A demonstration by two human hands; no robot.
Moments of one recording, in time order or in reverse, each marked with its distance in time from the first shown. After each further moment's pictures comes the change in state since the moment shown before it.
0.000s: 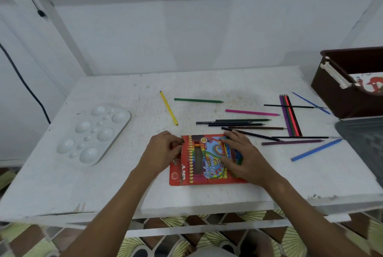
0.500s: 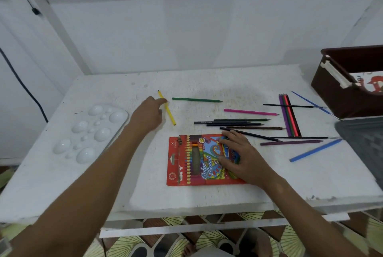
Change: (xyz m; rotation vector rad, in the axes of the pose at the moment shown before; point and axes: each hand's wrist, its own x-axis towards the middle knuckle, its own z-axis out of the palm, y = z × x) left_hand 0.093 -0.024 -0.037 0.254 -0.016 -0.110; right_hand 0.002 0.003 -0.001 -0.043 -0.023 0.004
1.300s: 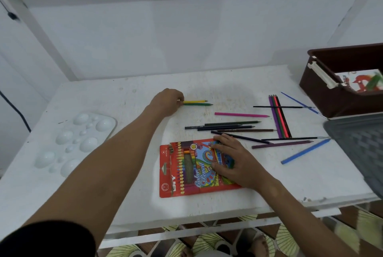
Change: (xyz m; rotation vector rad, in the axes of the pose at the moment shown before) left_hand 0.077 0.058 0.020 0.118 -0.116 0.230; right_hand 0.002 0.003 -0.008 -0.011 -0.010 -0.044
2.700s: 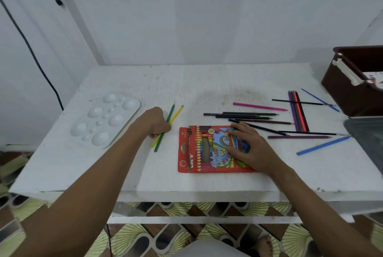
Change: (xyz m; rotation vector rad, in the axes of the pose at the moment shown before) left_hand -0.143 -0.018 -0.024 -0.264 -0.322 -0.571; right_hand -0.001 0.001 0.004 0.028 0.032 0.014
